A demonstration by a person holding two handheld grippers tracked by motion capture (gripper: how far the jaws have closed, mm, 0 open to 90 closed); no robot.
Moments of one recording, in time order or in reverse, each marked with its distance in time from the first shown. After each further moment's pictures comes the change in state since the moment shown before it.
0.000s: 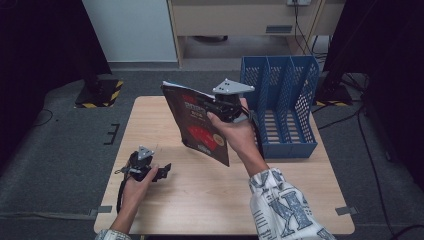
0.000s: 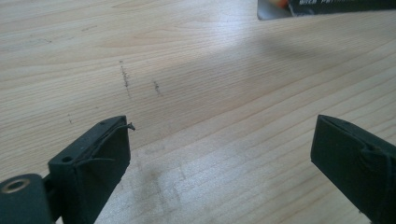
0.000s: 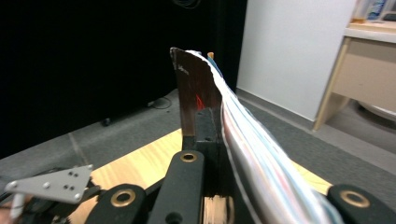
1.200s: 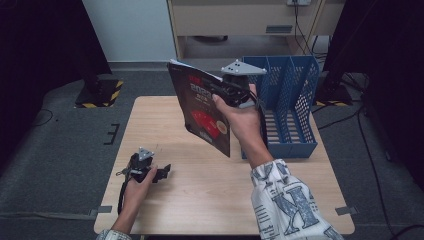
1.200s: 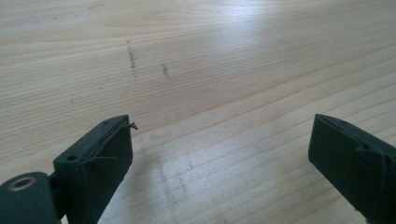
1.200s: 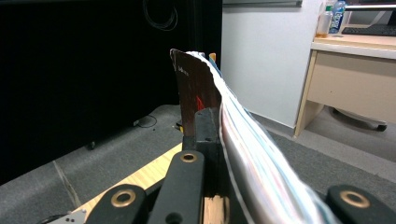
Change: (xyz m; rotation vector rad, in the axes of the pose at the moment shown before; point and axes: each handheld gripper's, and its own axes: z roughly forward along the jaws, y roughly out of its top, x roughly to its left) left arm 0.000 -0.006 0.007 0.015 0.011 -0.042; right arm -0.008 0.045 -0.023 -0.054 -0.084 0.057
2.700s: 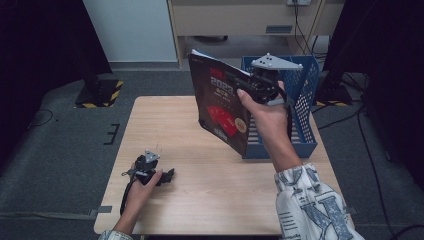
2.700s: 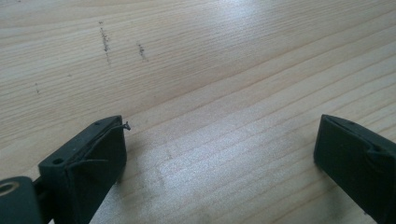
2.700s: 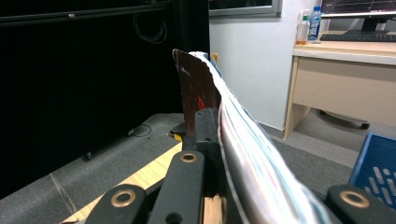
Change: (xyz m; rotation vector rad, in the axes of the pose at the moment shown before) left arm -0.009 -0.006 0.010 0.062 0.007 0.055; right arm -0.025 0.016 -0.056 -0.032 -0.034 0.034
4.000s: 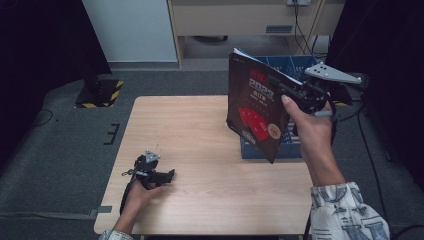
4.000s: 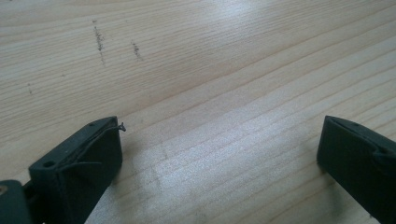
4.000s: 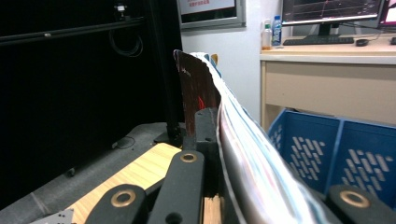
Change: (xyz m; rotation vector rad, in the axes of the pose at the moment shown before) left arm 0.000 0.000 0.001 0.006 -0.012 0.012; right arm -0.049 -0.012 -0.082 -0.055 -0.092 0.053
